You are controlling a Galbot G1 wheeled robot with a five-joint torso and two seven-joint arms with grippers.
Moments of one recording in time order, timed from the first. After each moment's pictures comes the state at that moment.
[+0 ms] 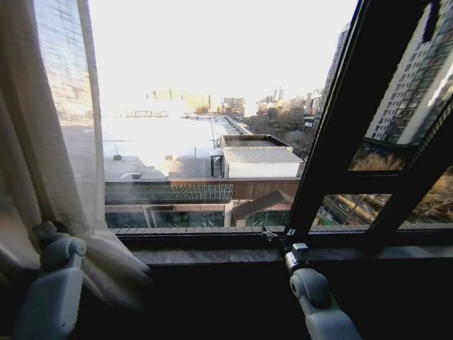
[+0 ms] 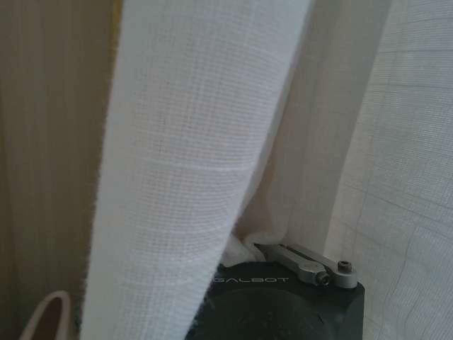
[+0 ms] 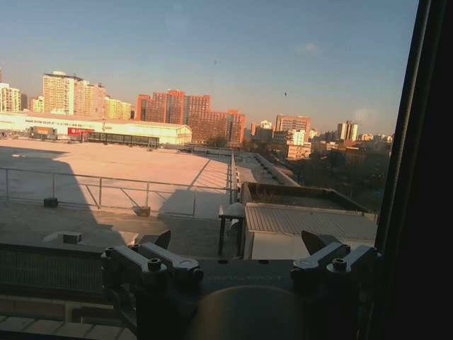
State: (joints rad) left arm 0.79 -1.01 -0.99 -1.34 -0.39 0.31 -0.69; right arm -1.16 1.31 0.48 1.85 0.17 -0.25 0.04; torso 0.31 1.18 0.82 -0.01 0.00
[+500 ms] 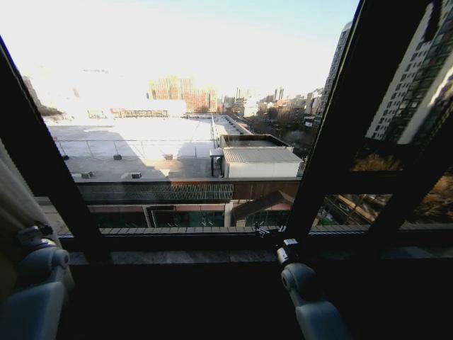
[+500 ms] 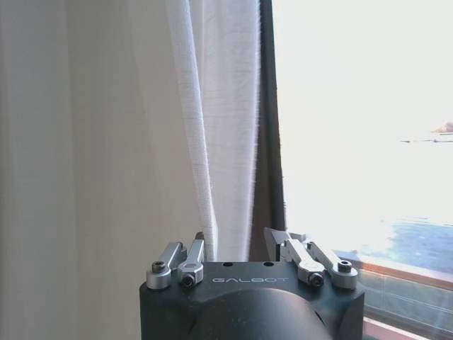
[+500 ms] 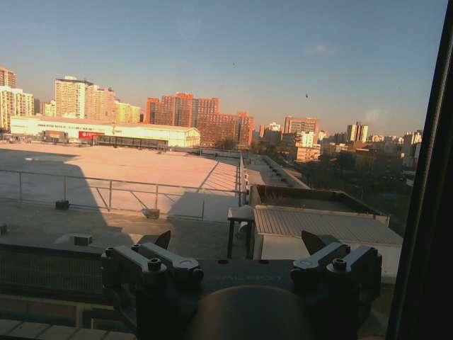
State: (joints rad) left arm 1.08 -1.06 -0.94 -1.70 -0.42 0.41 -0.31; right arm -1.13 1.32 0.45 1.83 0.16 -0.25 0.04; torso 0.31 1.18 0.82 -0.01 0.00
